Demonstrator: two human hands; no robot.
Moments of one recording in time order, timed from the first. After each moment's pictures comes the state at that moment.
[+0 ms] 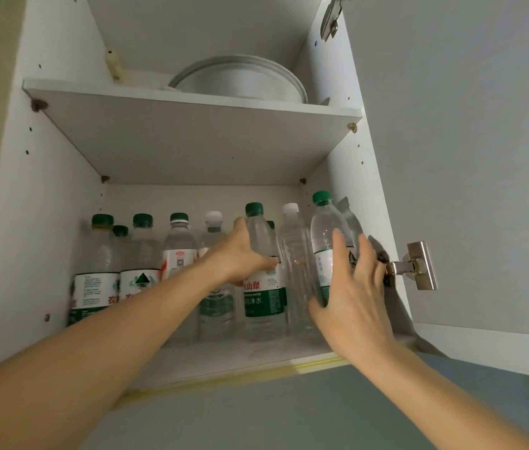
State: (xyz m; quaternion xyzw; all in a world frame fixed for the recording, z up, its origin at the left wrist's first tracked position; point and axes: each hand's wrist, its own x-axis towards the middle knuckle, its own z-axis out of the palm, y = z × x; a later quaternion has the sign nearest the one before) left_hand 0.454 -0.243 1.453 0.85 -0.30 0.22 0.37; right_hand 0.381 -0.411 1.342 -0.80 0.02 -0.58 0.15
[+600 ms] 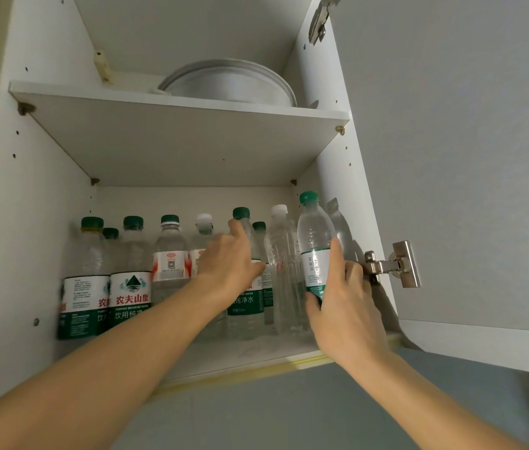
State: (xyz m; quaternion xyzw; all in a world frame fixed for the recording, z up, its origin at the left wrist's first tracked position) left_hand 0.456 -0.255 1.433 0.85 -0.23 0.46 0.14; right_hand 0.375 -0.411 1.335 -0.81 0.07 -0.56 0.16
